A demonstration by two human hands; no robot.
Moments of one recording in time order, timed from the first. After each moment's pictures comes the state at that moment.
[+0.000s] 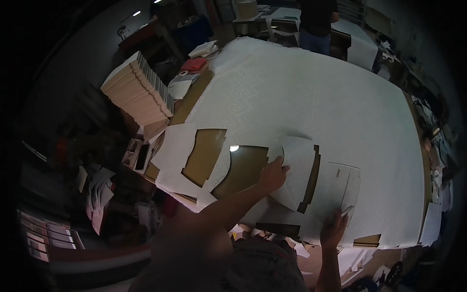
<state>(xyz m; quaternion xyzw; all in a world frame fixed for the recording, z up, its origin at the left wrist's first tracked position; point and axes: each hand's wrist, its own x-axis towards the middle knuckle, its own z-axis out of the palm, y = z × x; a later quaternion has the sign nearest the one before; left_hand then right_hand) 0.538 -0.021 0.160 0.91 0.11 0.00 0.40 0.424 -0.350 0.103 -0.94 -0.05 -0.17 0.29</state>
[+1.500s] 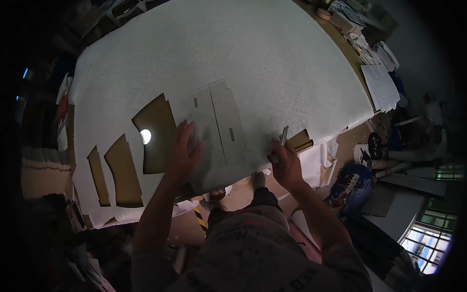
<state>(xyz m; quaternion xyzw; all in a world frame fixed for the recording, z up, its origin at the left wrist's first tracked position) 0.503 -0.170 0.118 0.89 -0.24 0.09 0.39 0.372 -0.507 0.140 -0.94 -0.05 -0.15 0.31</state>
